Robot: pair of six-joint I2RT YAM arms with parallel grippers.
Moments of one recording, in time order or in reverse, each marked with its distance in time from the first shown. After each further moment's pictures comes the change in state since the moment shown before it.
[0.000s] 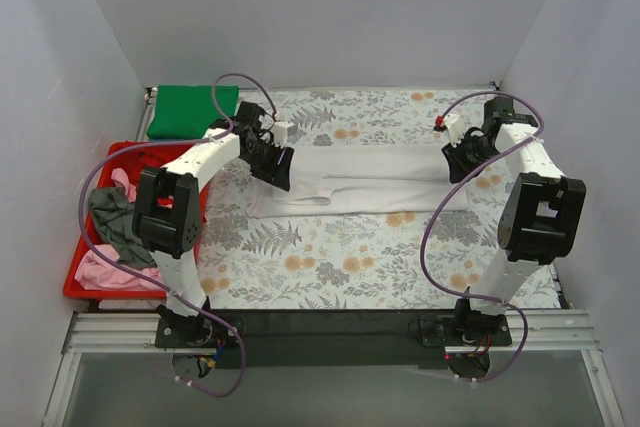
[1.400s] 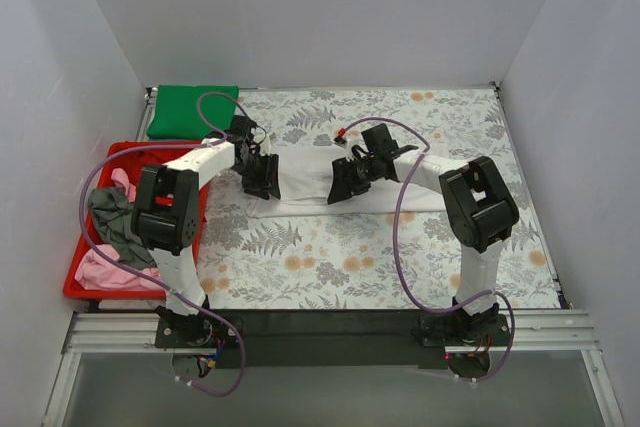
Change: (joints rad) left arm 0.047 0.015 -0.166 0.115 -0.115 -0.367; right arm 0.618 0.182 -0.168 0.693 -0.272 1.009
